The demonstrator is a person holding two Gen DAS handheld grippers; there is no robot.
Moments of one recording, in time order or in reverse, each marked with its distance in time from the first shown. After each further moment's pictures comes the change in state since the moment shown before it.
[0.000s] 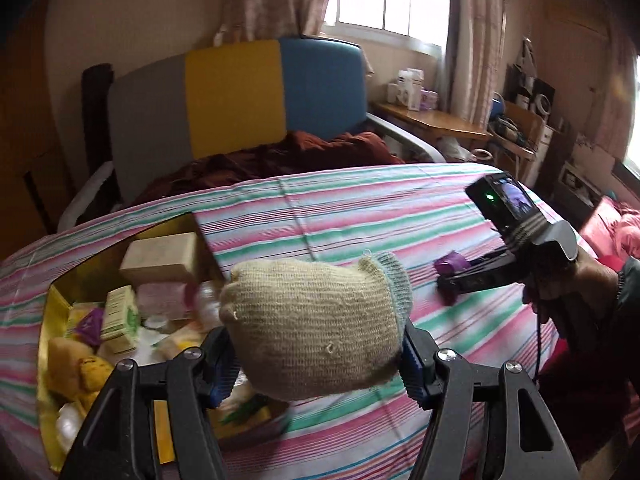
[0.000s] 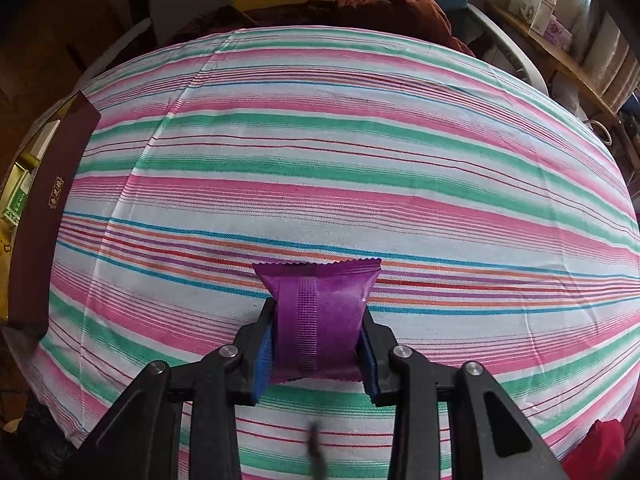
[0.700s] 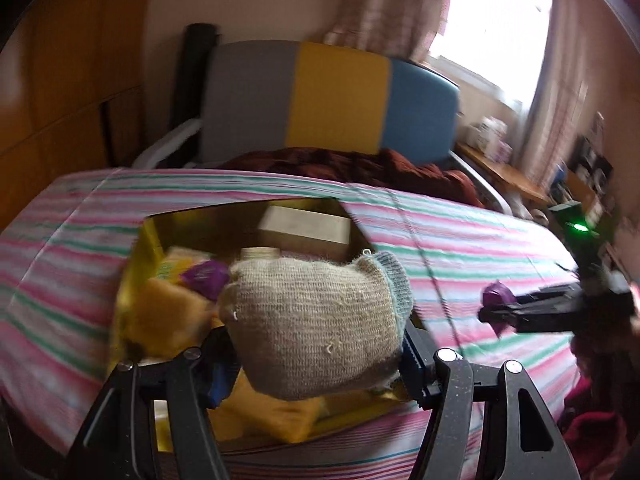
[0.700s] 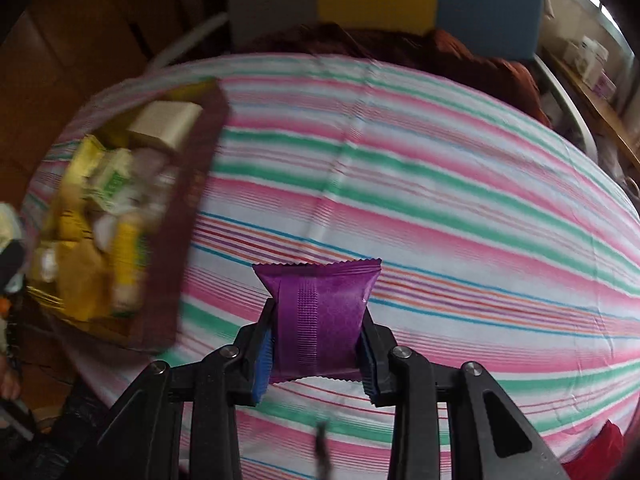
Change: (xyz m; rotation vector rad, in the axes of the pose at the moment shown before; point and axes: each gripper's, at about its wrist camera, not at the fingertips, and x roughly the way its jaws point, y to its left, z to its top) left arm -0.049 0.141 -0.041 -0.299 -0.046 0.139; right arm -0.064 0.163 0.015 -0.167 -0.096 0.164
